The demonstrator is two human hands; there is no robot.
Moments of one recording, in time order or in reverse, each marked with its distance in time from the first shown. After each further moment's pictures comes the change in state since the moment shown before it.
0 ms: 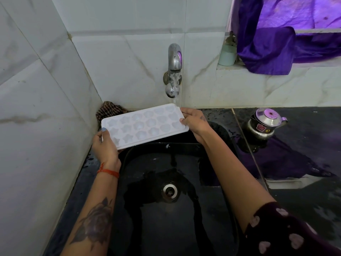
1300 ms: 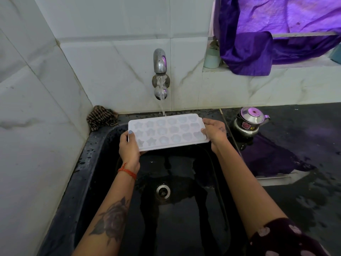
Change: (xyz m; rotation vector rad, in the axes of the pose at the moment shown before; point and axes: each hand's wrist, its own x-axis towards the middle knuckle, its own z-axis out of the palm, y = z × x) left_hand -0.047 -0.030 0.045 0.156 -0.307 -0.048; right_hand 0.000 0.043 -0.077 0.018 0.416 0.148
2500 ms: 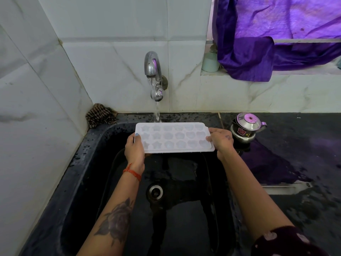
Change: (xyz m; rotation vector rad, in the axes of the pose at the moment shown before) left_hand -0.031 -0.004 0.033 -0.011 0.014 -0.075; right_hand -0.002 -0.001 -0.046 -0.036 0.057 0.030
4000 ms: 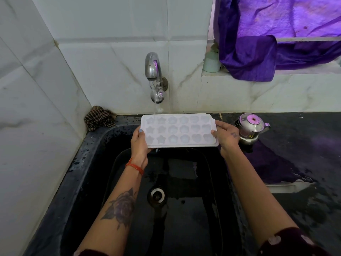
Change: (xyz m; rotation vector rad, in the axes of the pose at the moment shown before) left_hand 0.008 0.019 0.019 -0.132 -0.176 0.007; right_hand 0.008 -0.012 0.003 0.146 0.026 -0.103
